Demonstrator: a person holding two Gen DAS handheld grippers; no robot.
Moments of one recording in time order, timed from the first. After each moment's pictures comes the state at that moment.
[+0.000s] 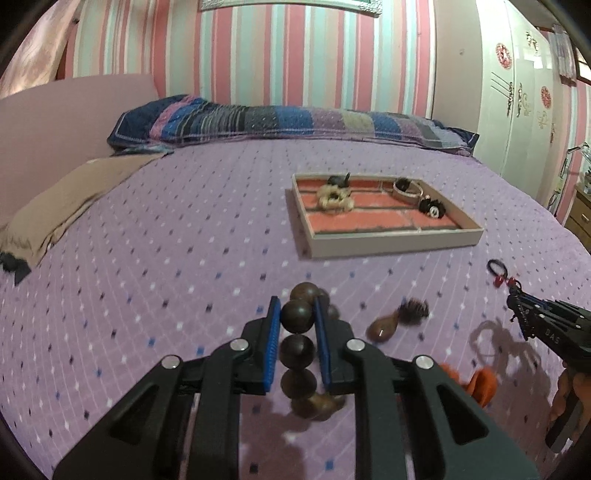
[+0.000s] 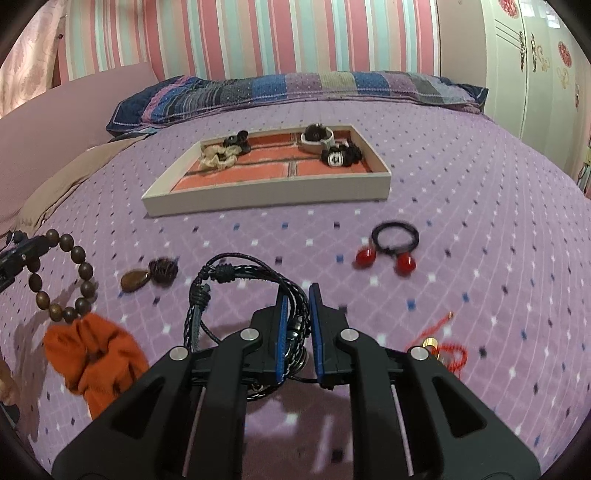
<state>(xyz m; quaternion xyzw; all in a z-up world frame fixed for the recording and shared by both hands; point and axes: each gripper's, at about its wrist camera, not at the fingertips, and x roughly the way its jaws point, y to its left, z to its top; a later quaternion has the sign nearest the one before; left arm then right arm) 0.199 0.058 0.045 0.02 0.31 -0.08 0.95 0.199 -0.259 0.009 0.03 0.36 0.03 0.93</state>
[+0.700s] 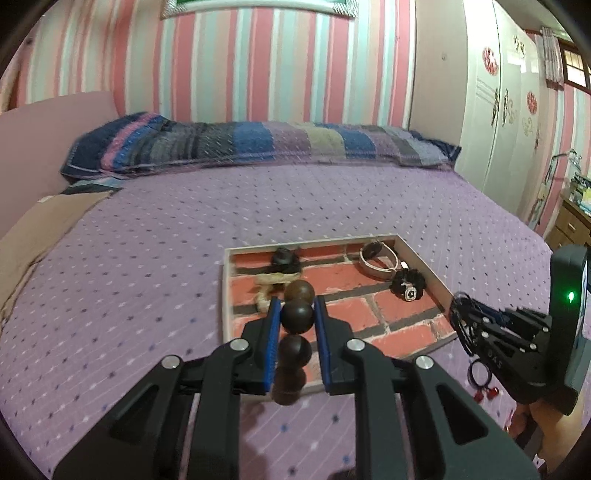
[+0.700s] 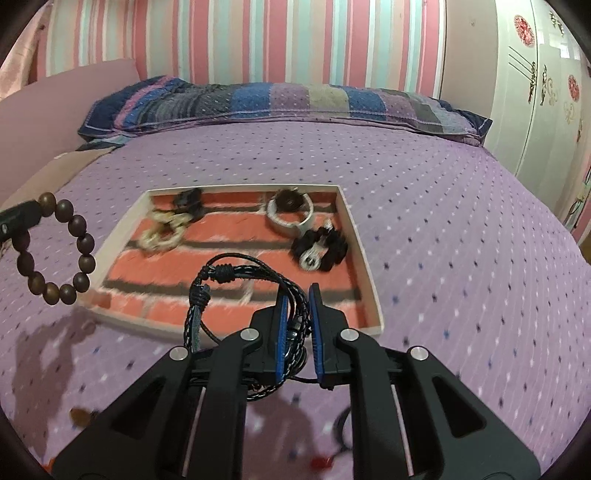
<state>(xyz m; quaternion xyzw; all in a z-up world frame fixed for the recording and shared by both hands) 0.361 -0.036 0.096 0.02 0.31 -0.14 0.94 0.367 -0.279 0.052 -0.01 0.36 -0.01 0.93</state>
